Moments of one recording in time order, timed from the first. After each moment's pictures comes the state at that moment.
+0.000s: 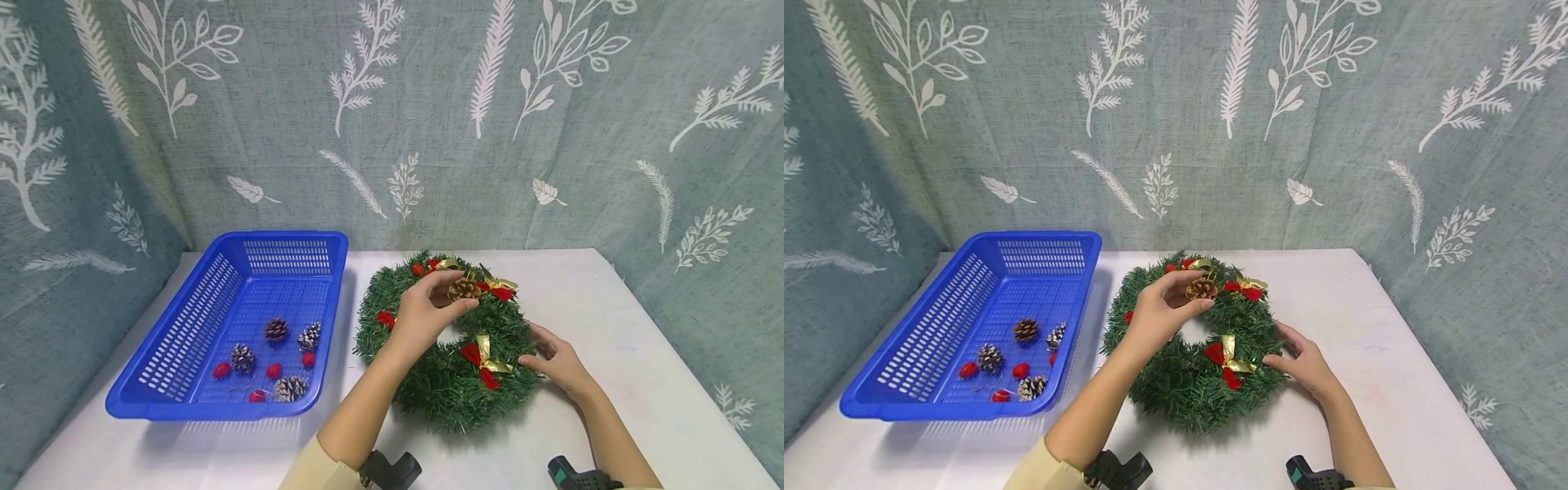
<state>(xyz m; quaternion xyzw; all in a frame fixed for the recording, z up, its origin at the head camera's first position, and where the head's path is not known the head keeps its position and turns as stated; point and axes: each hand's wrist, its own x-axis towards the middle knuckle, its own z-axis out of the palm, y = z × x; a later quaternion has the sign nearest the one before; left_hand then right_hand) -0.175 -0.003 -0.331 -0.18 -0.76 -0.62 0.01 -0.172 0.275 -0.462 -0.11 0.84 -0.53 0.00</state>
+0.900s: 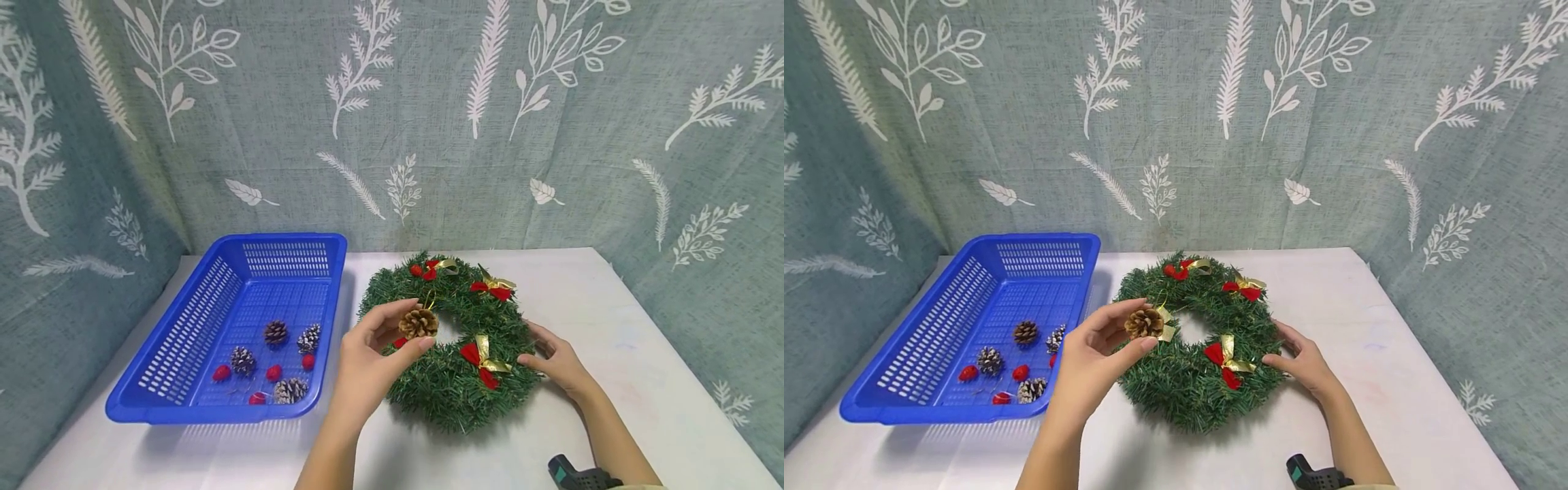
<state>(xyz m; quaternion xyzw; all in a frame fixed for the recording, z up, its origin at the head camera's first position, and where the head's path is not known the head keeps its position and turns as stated) -0.099 -0.051 -0.307 -0.13 -0.72 -0.67 0.11 -0.171 0.277 -0.458 -0.11 0.84 -0.53 0.01</state>
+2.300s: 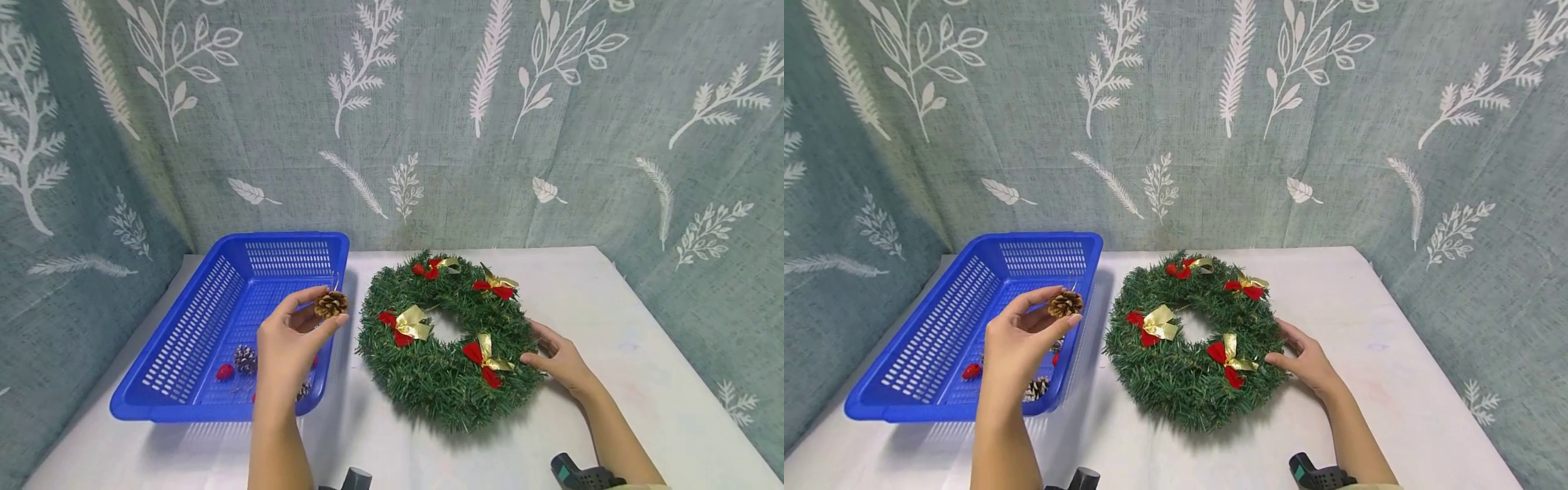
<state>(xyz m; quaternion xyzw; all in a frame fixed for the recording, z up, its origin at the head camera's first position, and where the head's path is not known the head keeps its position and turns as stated) -0.121 -0.134 -0.308 0.05 -0.79 -0.59 0.15 -0.172 0.276 -0.457 -0.11 0.85 -0.52 0.01</state>
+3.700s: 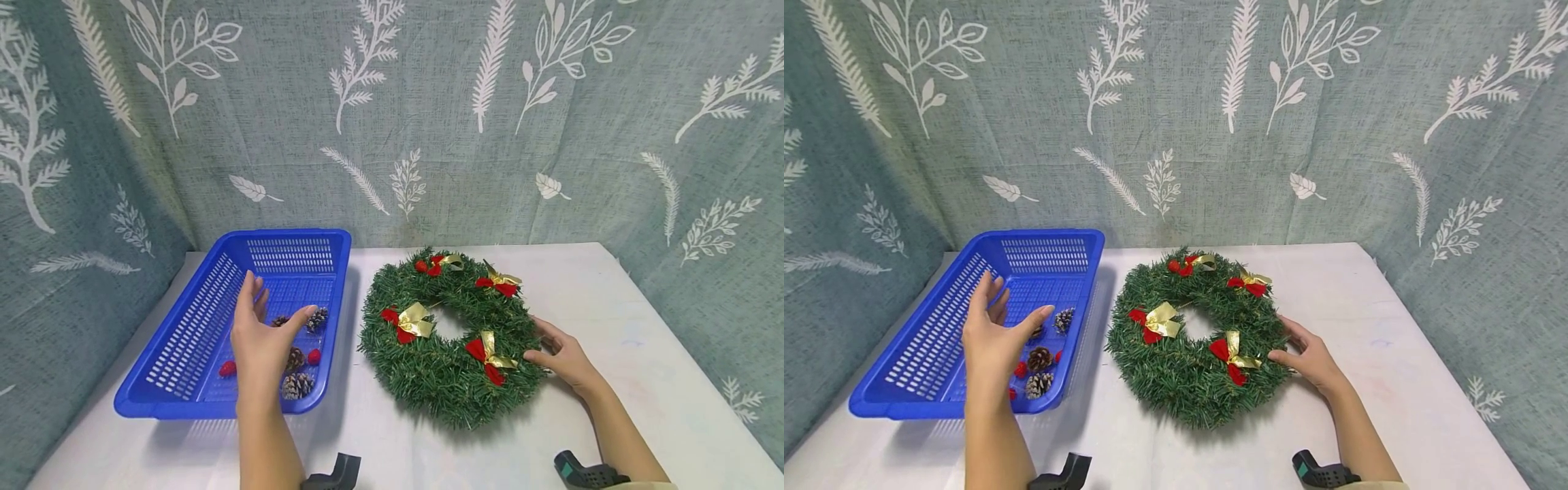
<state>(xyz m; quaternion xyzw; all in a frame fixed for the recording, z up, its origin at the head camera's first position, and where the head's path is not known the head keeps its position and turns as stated) -0.132 -0.167 -0.323 0.13 -0.81 -0.54 0.21 -0.170 0.276 -0.458 -0.10 0.85 -0.52 0.00</state>
